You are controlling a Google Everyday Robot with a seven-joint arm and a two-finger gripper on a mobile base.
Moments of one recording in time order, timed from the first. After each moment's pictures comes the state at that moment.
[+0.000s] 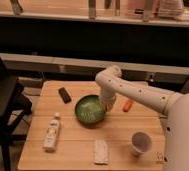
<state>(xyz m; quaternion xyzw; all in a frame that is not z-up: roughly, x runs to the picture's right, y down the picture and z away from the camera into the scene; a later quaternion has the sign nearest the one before) 0.101 0.124 0.851 -0.29 -0.22 -0.57 0.74</state>
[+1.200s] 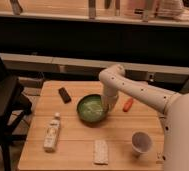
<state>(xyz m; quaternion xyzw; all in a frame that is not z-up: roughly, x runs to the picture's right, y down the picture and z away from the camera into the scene) 0.104 0.120 0.858 -0.30 -0.23 -0.55 0.74</state>
